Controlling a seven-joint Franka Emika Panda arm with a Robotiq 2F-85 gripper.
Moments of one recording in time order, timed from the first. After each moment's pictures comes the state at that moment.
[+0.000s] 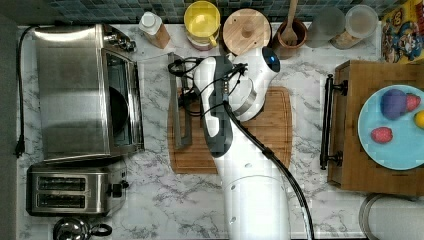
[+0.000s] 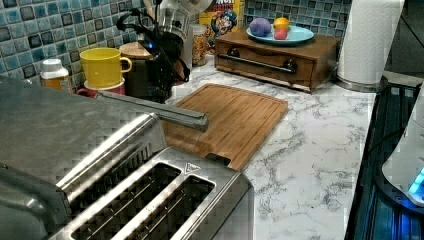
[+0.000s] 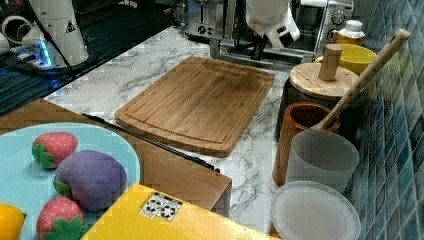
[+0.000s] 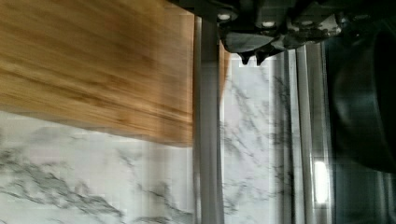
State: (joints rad) arm -0.15 0.57 0.13 -1.78 0.70 0.41 -1.37
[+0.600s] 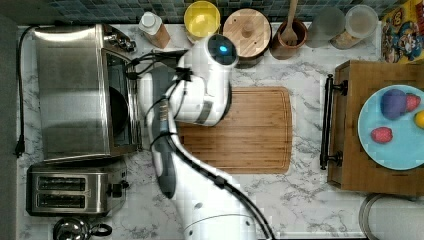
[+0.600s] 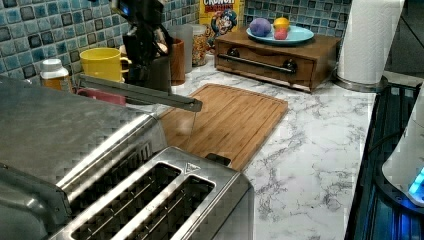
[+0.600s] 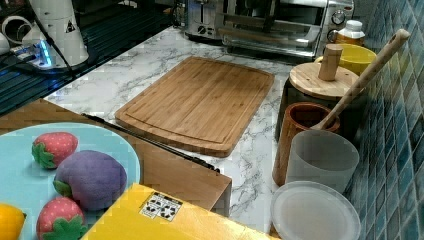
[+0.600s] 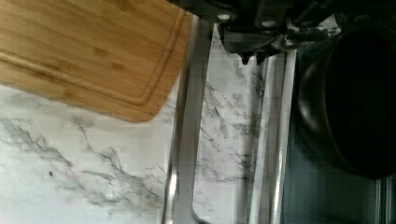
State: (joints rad) arm 0.01 0.41 0.13 -1.78 0.47 0.48 -1.15
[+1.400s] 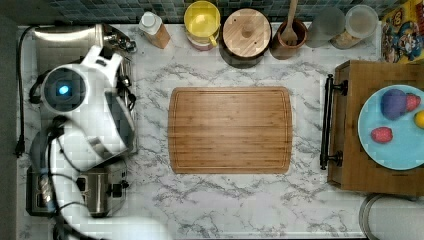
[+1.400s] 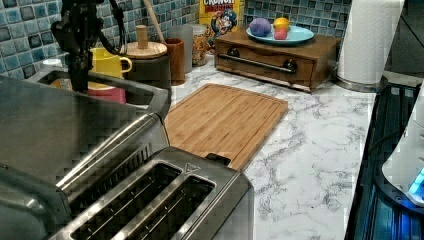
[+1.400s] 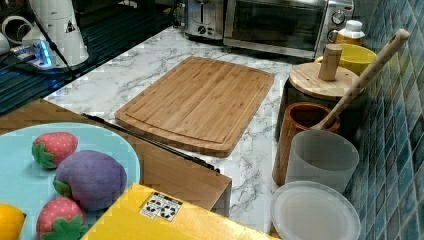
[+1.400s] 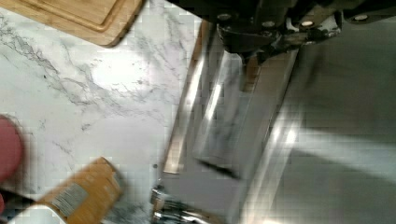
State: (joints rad) arm 0.35 0.31 0.13 -1.76 0.01 0.69 -0.68
